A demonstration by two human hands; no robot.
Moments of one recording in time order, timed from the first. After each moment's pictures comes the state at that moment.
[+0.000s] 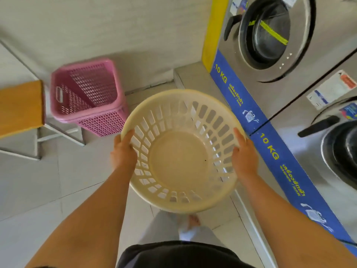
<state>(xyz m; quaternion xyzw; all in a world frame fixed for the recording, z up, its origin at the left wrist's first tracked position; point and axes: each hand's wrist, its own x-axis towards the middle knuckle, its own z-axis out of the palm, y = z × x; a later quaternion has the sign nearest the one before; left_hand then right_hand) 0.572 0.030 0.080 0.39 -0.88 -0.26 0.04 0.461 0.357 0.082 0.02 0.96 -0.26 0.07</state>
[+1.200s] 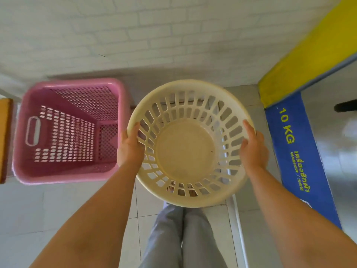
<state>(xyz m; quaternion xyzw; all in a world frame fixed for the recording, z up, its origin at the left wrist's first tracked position) 0.142 -0.243 -0.072 0.49 -0.83 -0.27 -0.04 -0.041 0.037 -0.080 -0.06 0.97 -0.19 0.13</state>
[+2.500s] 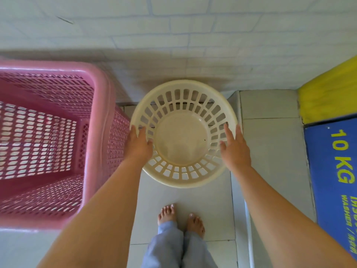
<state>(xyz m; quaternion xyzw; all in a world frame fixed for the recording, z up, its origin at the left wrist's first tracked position) 0.047 -0.313 -0.287 0.49 -0.80 -0.29 -0.19 -0.122 -0.084 -0.290 -0.20 0.94 -0.08 0.25</state>
